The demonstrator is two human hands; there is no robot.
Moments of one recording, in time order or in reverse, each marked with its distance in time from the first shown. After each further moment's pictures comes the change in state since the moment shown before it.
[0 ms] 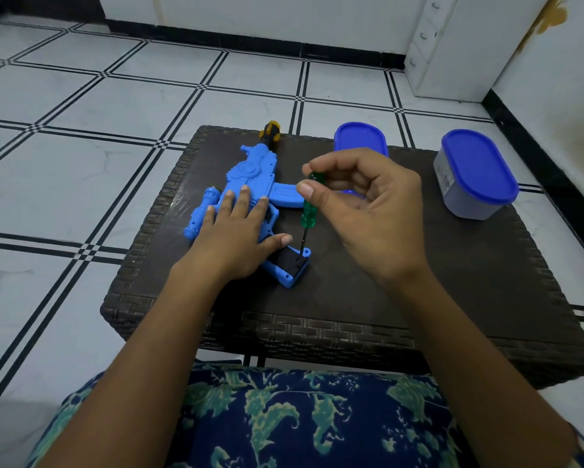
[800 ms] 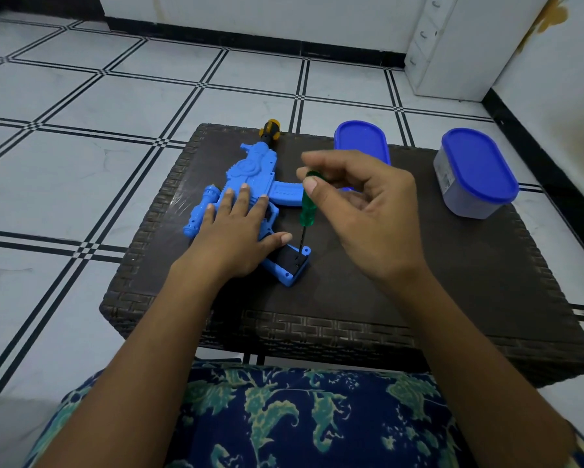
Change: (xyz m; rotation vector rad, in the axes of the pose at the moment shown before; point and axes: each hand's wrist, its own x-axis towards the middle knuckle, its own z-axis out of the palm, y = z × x) left_hand 0.000 0.000 0.000 0.007 0.000 -0.001; right_hand -0.003 -0.004 0.001 -0.075 -0.046 -0.037
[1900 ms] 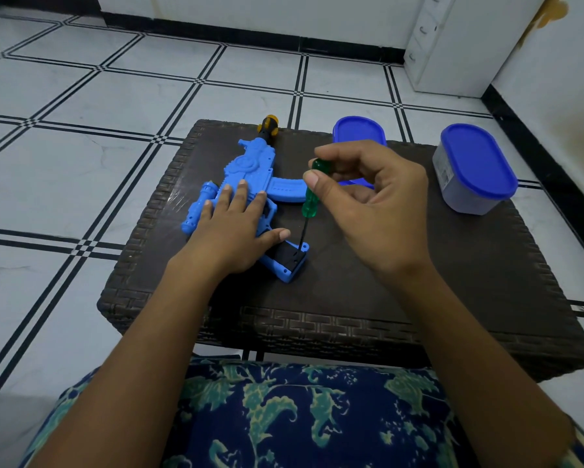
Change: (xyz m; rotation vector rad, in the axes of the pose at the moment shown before) left_hand 0.000 0.001 -0.002 0.011 -0.008 -0.001; right_hand 0.002 0.002 -0.004 -0.063 0.094 -0.024
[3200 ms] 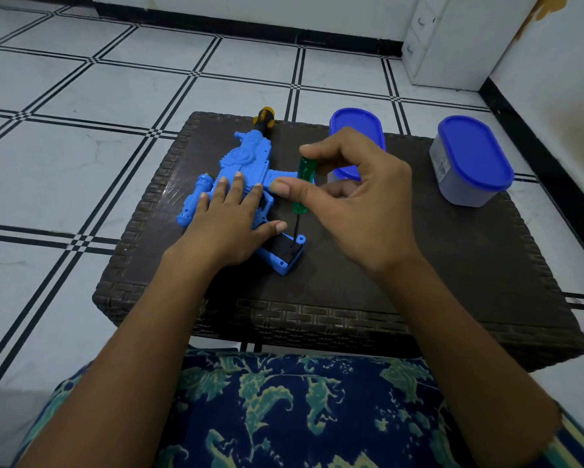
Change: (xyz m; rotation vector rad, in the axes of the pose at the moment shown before) left_hand 0.002 -0.001 0.002 0.010 0.008 0.011; right_hand -0.003 0.000 0.005 -0.075 -0.062 -0.091
